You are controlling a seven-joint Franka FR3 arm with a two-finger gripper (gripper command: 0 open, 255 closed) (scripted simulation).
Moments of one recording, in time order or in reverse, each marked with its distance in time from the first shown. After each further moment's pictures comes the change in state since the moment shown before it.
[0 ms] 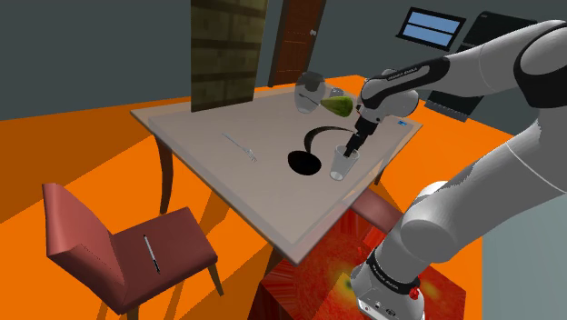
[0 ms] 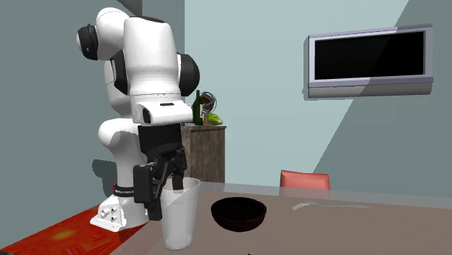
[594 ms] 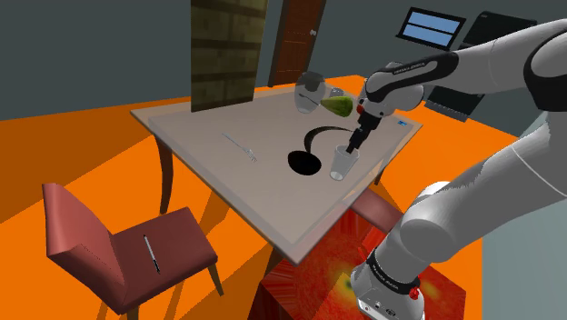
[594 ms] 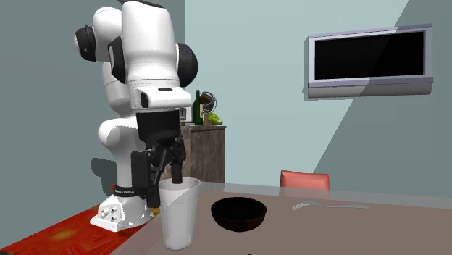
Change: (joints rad) arm -0.013 -0.039 0.016 0.033 -0.021 -0.067 0.018
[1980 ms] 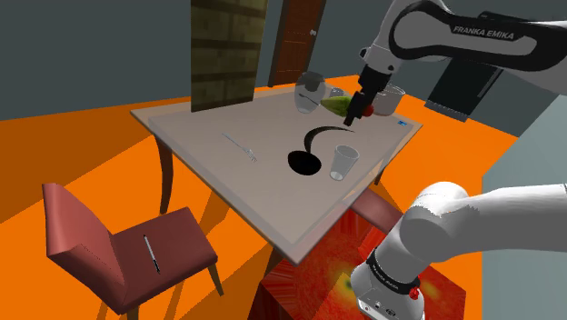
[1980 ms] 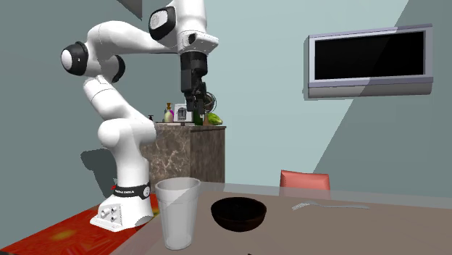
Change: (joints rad) arm -0.015 -0.473 0.498 -0.002 -0.062 -0.392 0.444
